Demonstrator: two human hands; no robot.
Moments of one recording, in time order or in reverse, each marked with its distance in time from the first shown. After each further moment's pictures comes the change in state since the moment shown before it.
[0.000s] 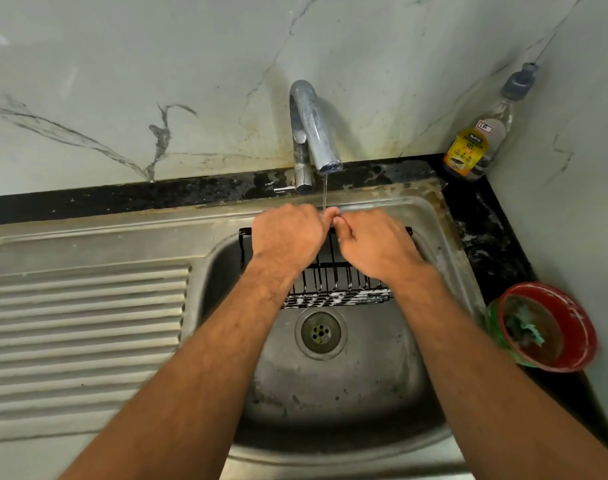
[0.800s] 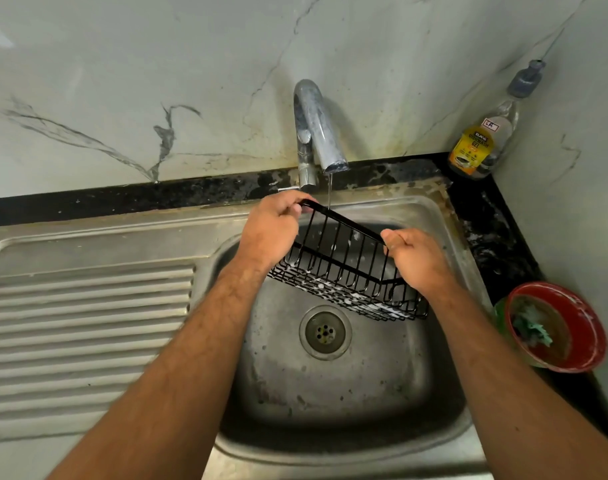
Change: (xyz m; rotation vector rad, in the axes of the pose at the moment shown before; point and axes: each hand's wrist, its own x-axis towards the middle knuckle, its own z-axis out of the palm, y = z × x) left_hand 0.004 -0.039 0.018 -1.078 0.047 -0.160; right_hand -0.024 0.056 0.021 0.383 0.038 0.422
